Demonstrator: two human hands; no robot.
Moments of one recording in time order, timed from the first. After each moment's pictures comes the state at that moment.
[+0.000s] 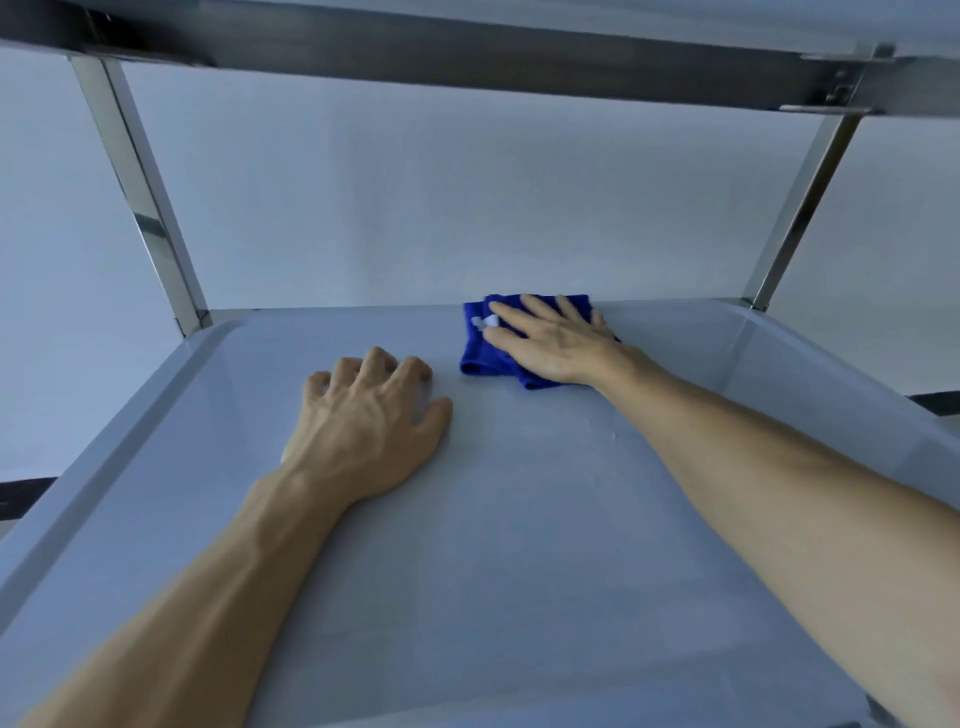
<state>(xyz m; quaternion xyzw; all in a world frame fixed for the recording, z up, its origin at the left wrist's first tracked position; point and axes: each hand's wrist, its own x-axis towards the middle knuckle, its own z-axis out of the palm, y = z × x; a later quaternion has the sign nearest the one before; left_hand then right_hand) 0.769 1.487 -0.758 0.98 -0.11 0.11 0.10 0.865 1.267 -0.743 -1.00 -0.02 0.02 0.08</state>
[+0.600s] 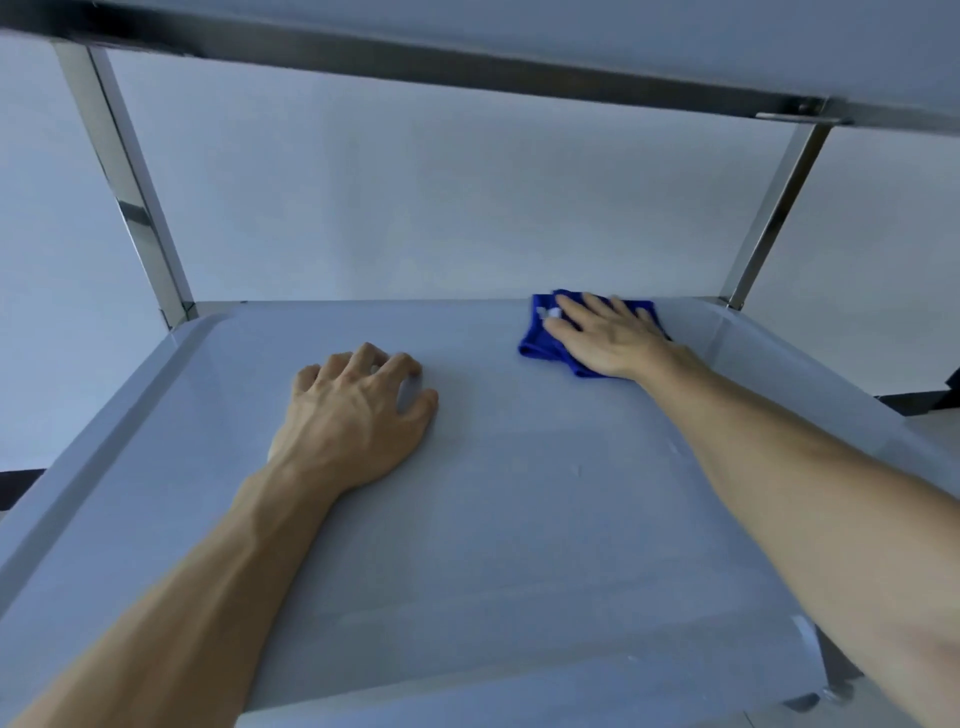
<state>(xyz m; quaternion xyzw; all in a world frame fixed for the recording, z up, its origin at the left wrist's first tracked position) 0.776 1.485 -0.764 0.98 -0.11 0.13 0.14 0.866 1.197 -0.744 -1.00 0.04 -0.01 0.04</state>
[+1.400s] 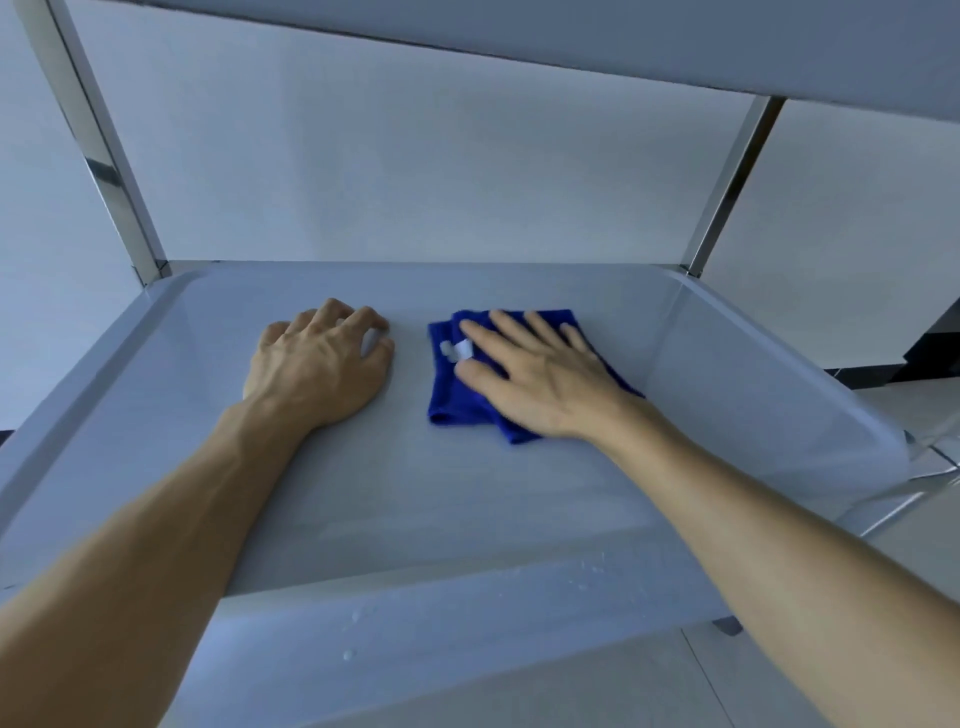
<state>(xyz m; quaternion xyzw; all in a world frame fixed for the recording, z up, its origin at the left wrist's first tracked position) 0.784 1.489 -0.762 0.98 -0.08 0.11 0.13 0.755 1.260 -0.753 -0.99 -0.08 0.00 0.06</state>
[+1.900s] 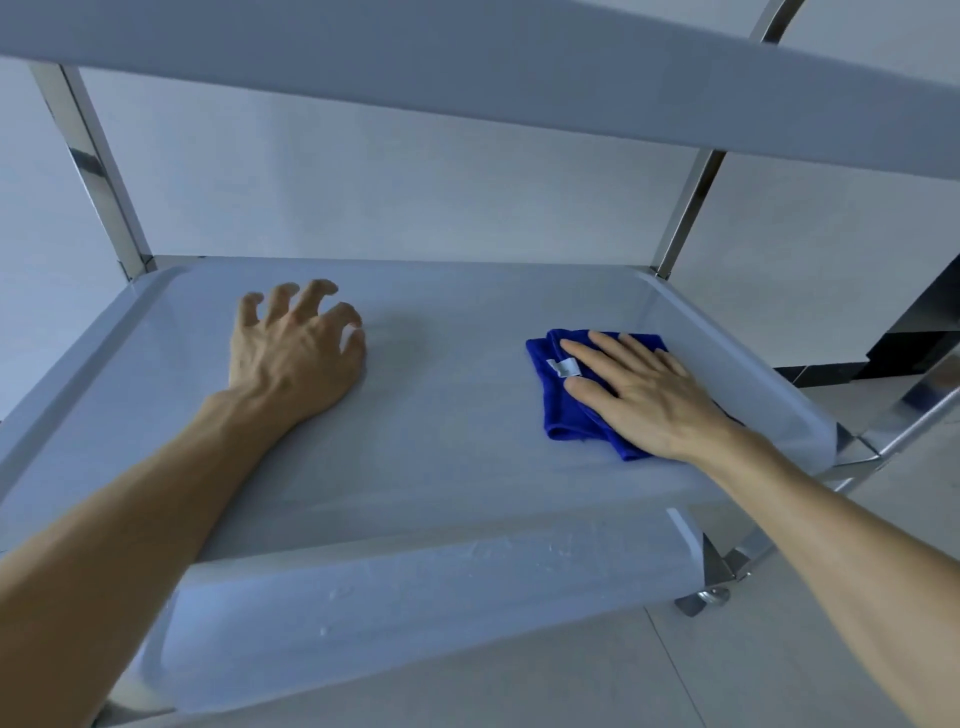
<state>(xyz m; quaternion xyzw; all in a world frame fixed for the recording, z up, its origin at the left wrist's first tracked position) 0.767 1.480 -0.750 0.98 -0.10 0.18 0.06 0.697 1.146 -0.747 -1.00 0.00 0.02 0.06</state>
